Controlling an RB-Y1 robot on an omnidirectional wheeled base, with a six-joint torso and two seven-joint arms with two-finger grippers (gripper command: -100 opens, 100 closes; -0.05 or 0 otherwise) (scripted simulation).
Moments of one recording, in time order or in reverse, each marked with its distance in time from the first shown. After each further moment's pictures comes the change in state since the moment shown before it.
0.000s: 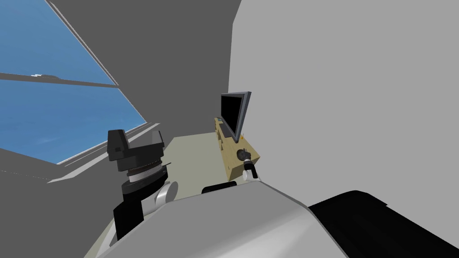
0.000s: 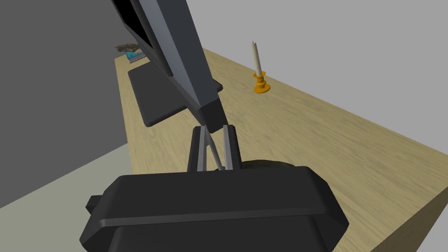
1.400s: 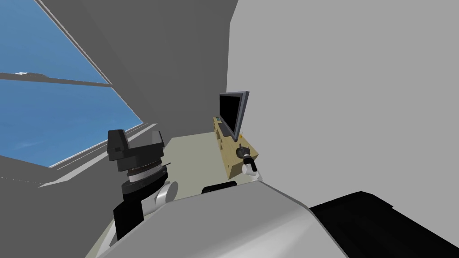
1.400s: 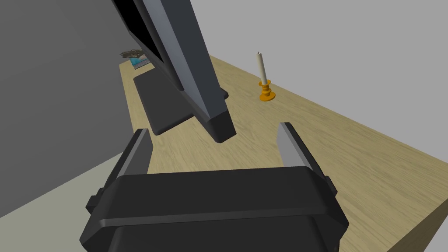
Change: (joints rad) left arm 0.000 0.000 0.000 0.000 0.000 0.000 0.000; right arm -0.060 0.012 -0.025 -0.099 -0.008 0.151 0.018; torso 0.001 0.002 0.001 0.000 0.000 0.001
